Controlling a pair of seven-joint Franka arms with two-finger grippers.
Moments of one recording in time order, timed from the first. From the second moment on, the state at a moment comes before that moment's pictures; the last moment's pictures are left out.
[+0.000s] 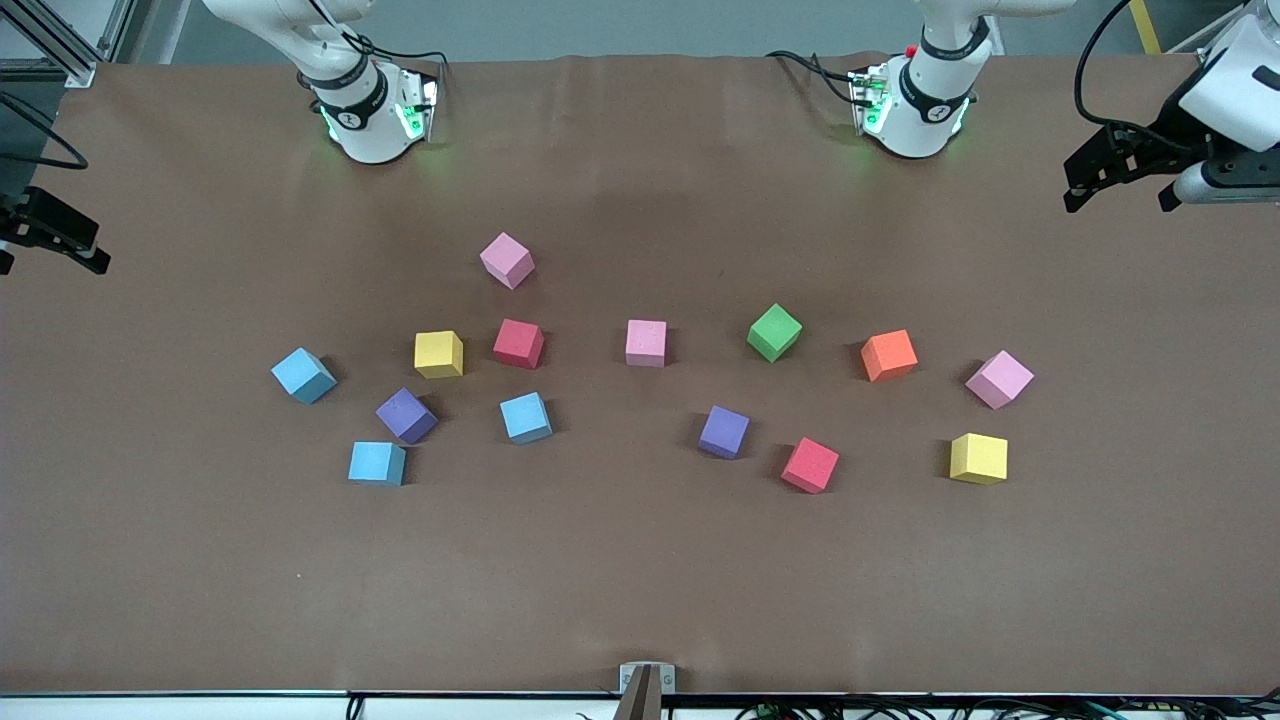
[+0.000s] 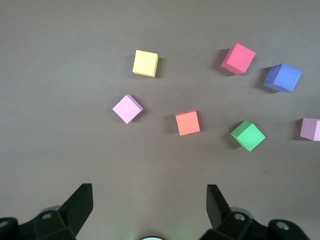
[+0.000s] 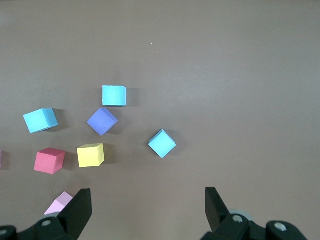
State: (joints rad) left arm -0.10 -0.17 -0.02 -1.70 0.02 1.54 -0.10; right arm 0.02 0.01 -0.08 -1.46 0.00 1.53 -0.06
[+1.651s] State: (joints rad) left arm -0.46 0.38 -0.17 -1.57 0.01 1.86 -0.55; right arm 0.29 0.13 -0.07 -1.55 0.04 1.45 -0.03
